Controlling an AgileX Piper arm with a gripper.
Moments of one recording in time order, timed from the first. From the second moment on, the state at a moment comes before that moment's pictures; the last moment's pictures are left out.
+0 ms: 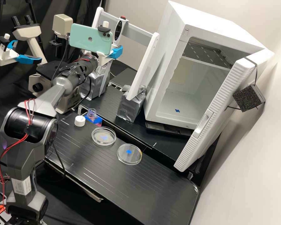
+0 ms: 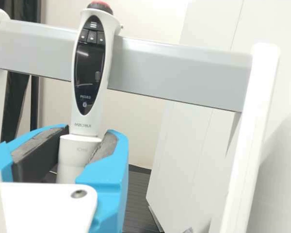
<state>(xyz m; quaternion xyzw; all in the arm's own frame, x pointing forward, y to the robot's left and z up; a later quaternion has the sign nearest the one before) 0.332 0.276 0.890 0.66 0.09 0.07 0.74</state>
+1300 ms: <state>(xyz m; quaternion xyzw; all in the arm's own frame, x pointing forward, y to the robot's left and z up) 0.251 0.215 0.943 0.76 0.05 0.15 0.63</state>
